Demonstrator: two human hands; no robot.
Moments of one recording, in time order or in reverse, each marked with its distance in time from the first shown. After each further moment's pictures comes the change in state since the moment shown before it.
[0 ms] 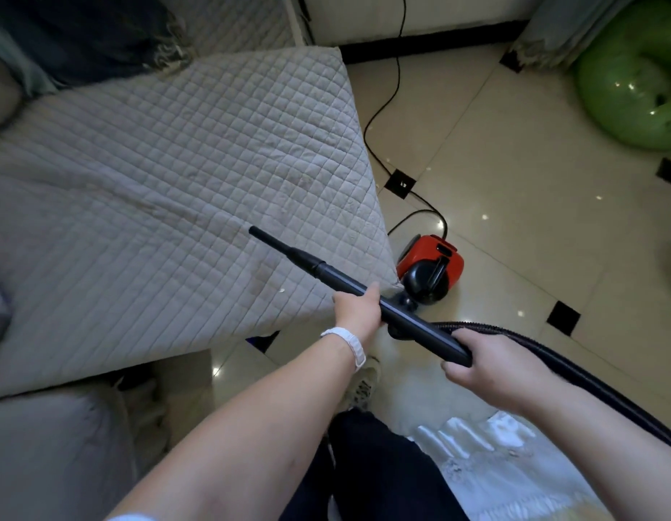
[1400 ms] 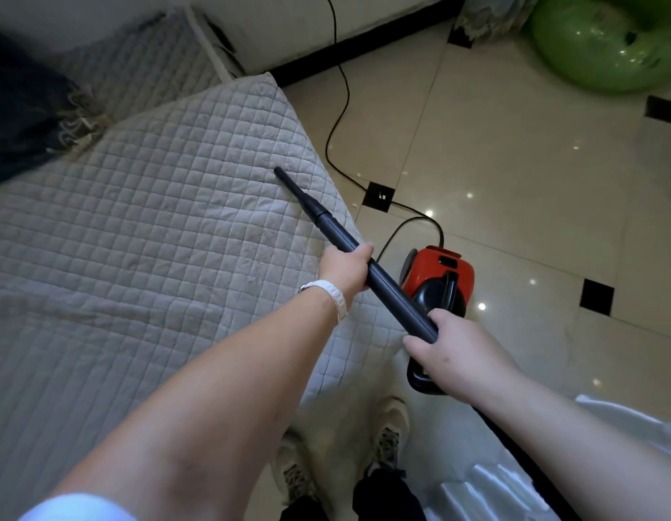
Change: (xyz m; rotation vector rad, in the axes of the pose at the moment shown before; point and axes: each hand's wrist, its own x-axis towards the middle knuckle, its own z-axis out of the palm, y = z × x) left_hand 0.130 0.133 0.064 0.291 -0.169 0.190; right_hand 0.132 -0.060 -0.014 0.470 0.140 0.219
